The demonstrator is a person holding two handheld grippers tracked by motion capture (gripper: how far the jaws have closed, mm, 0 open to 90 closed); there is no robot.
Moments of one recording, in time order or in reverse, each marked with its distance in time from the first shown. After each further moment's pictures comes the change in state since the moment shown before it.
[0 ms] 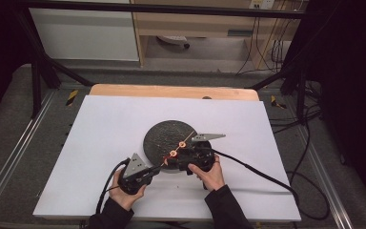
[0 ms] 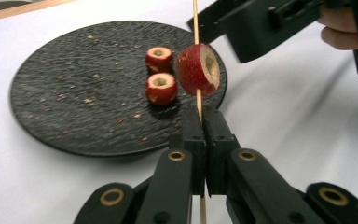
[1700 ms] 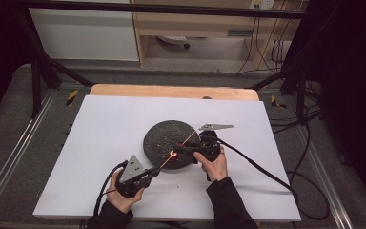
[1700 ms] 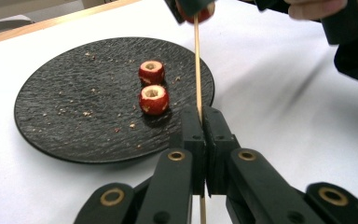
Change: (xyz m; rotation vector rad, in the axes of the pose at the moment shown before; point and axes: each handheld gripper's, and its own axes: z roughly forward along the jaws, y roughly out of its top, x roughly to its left) left arm -0.002 -0.001 -0.018 -0.041 -0.008 0.041; right arm -0.012 0.026 -0.018 -0.040 0.026 0.059
